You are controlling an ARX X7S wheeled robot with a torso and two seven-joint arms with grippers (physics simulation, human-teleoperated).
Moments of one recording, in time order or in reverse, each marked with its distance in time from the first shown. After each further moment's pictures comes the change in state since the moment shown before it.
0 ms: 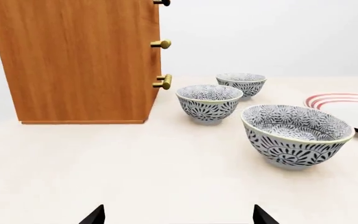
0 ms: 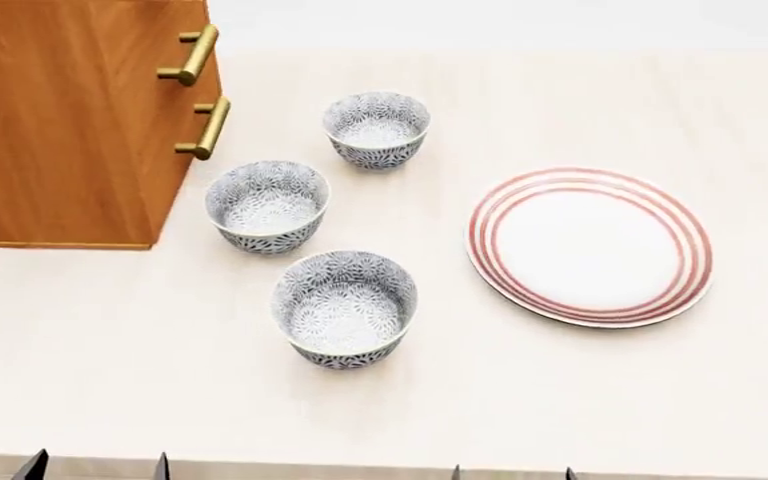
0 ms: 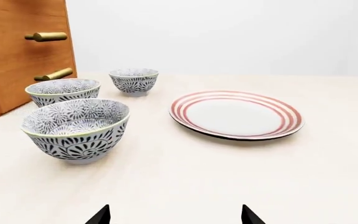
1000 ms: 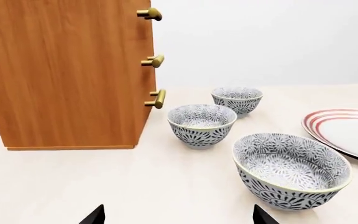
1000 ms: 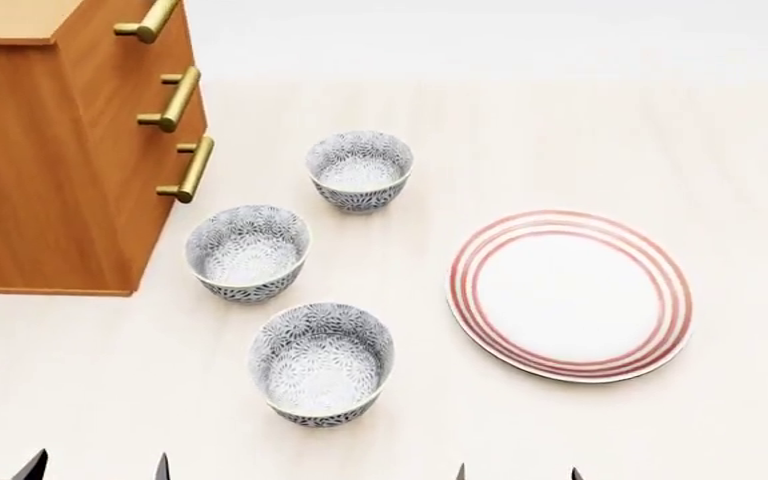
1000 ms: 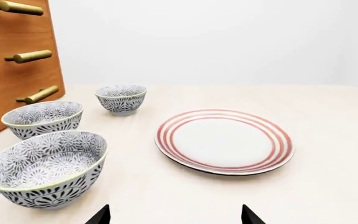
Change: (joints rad) left arm -0.006 -0.040 0.054 -0.002 -0.023 0.005 -0.058; right arm 0.005 0.040 -0.043 0.006 0.051 -0.015 0.053
